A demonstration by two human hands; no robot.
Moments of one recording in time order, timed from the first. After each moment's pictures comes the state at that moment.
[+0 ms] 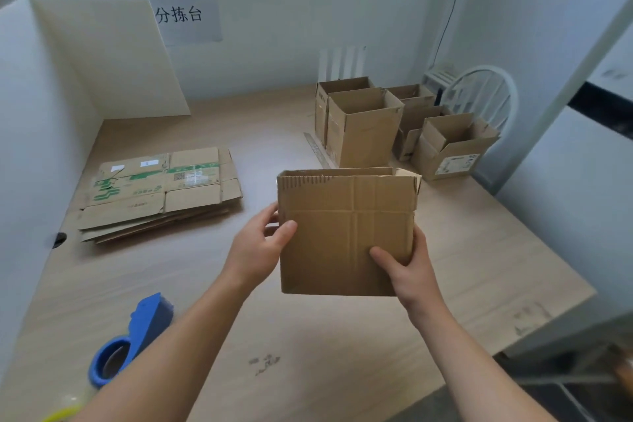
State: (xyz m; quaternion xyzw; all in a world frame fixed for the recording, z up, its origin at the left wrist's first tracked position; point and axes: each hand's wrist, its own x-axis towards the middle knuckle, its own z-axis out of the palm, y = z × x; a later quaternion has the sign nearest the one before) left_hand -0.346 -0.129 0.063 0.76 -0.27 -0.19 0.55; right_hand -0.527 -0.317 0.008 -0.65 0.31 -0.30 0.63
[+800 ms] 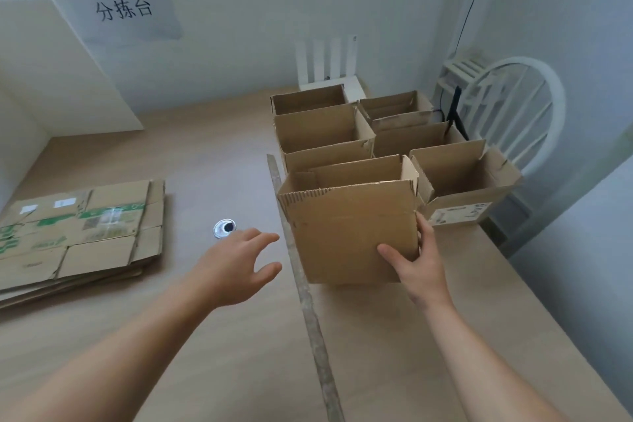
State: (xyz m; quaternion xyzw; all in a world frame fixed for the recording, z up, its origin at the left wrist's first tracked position) left_hand -0.253 -0.366 0.021 0.90 -0.42 -0.09 0.07; right_hand -0.441 -0.629 -0.052 -0.69 0.30 -0.29 0.60
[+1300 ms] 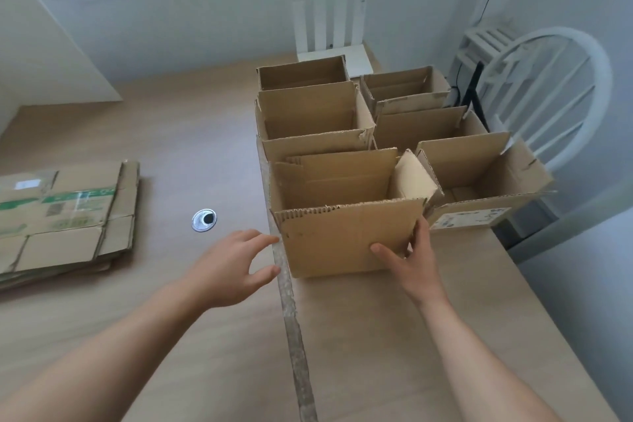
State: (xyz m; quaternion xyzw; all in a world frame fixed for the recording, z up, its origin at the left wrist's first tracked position) left_hand -0.236 -0.407 -0.020 0.89 -0.43 -0.15 0.11; right_hand -0.406 -0.680 -0.107 -0.70 0.28 -0.23 0.62
